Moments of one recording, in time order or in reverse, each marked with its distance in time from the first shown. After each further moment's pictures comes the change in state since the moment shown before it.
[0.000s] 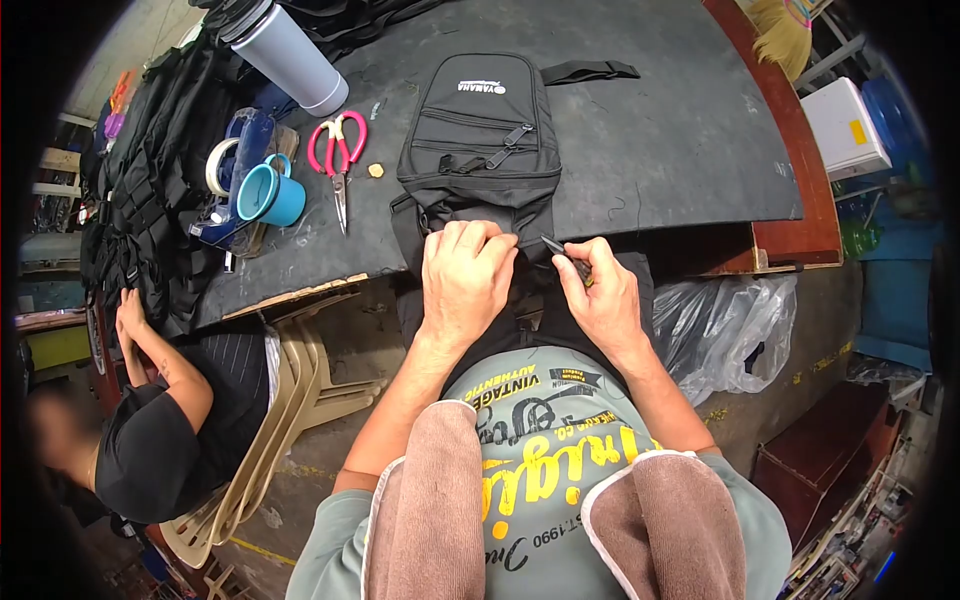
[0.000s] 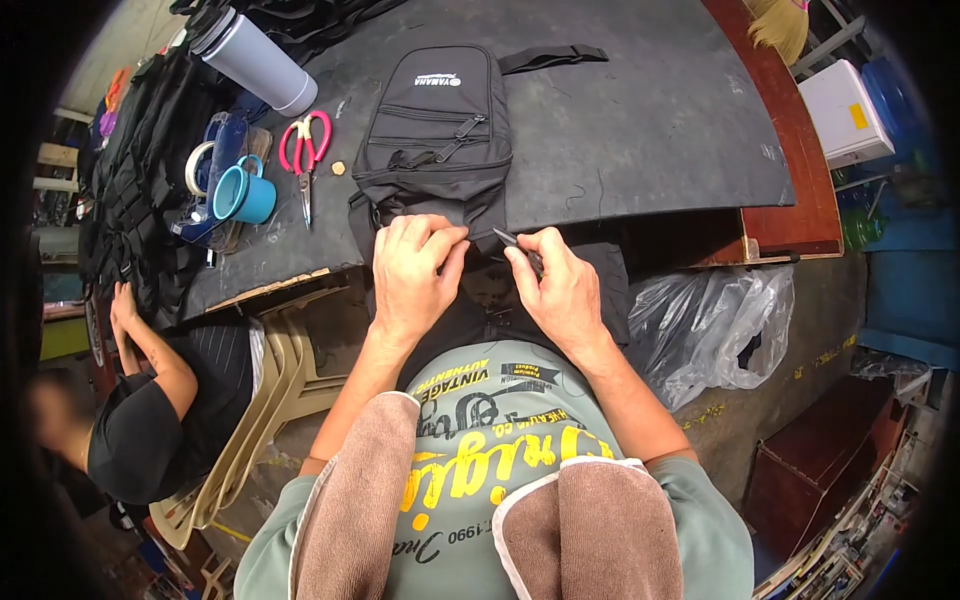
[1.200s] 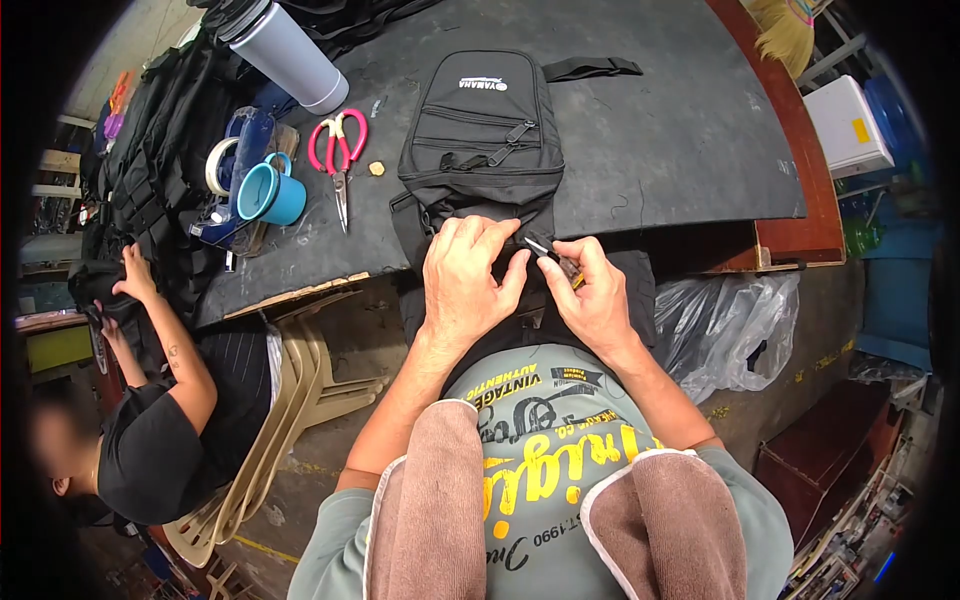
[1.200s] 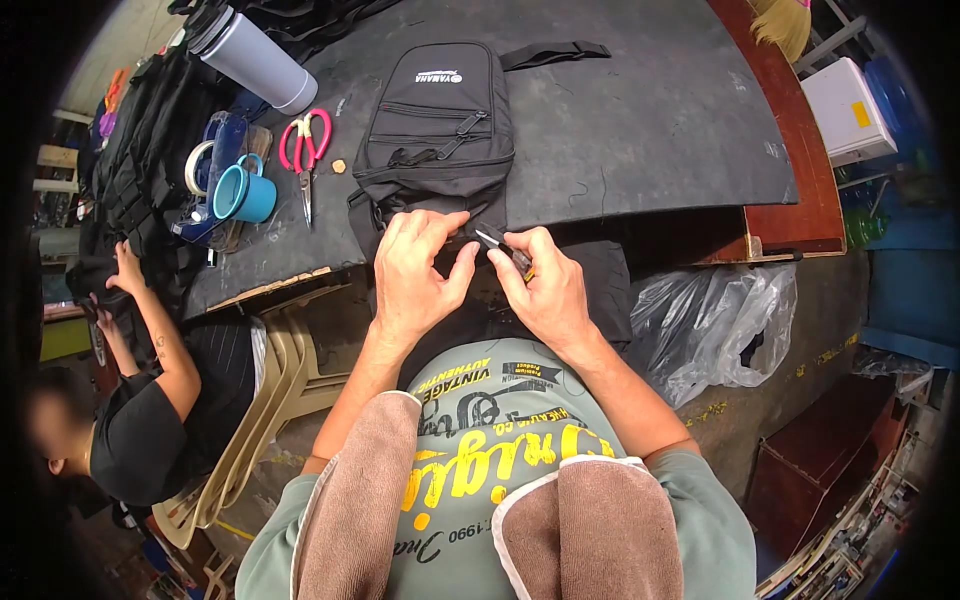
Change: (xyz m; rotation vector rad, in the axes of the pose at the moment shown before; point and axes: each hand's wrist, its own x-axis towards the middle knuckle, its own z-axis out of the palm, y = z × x) left_hand 0.004 0.003 -0.002 -0.154 -0.020 -0.114; right_hand -0.002 -0.002 0.016 0.148 -0.014 0.002
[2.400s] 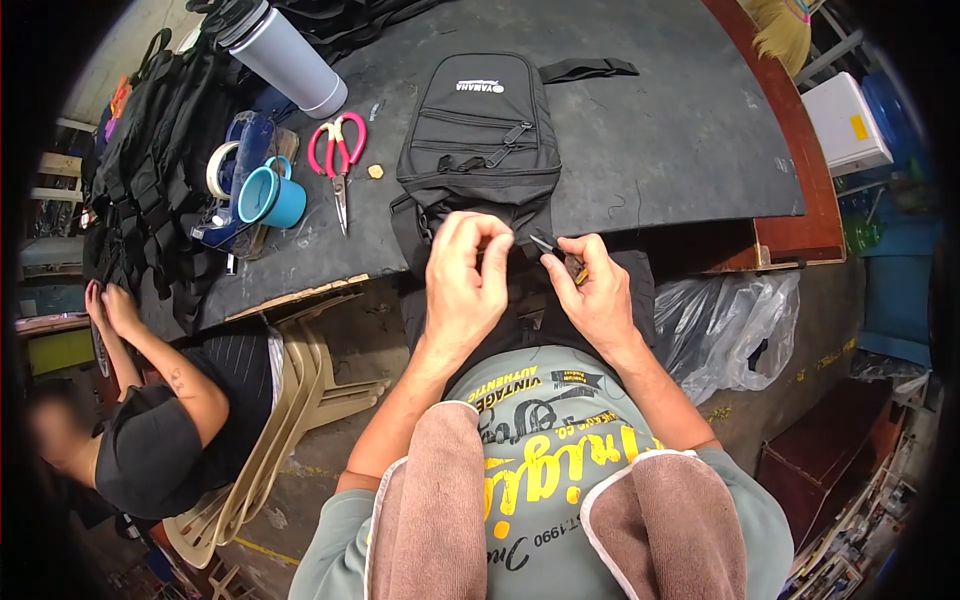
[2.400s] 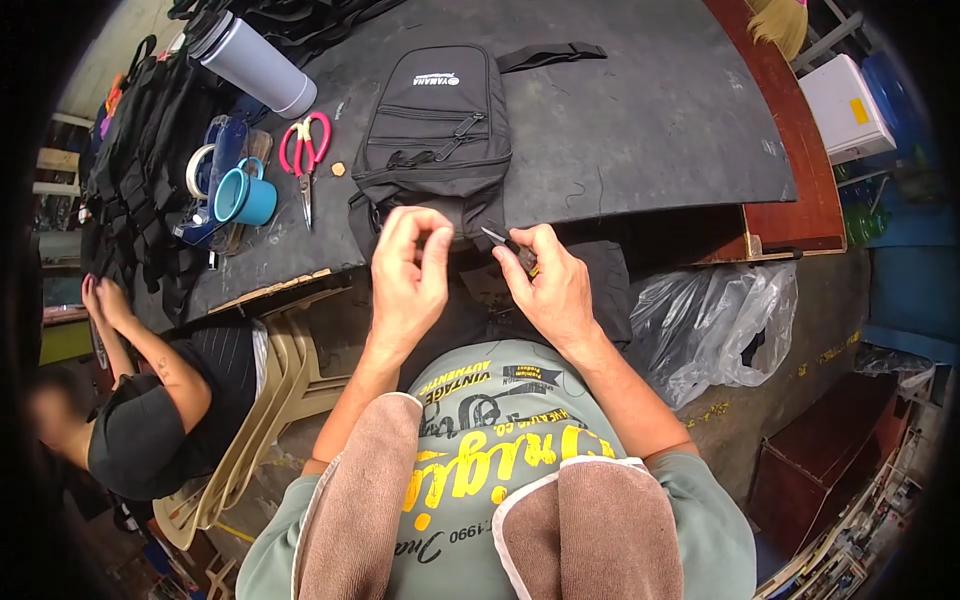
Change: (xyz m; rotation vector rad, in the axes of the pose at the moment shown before) left_hand 0.003 0.012 -0.007 -0.367 0.055 -0.215; right_hand 0.002 -0.002 -0.007 -0.102 0.015 0.040
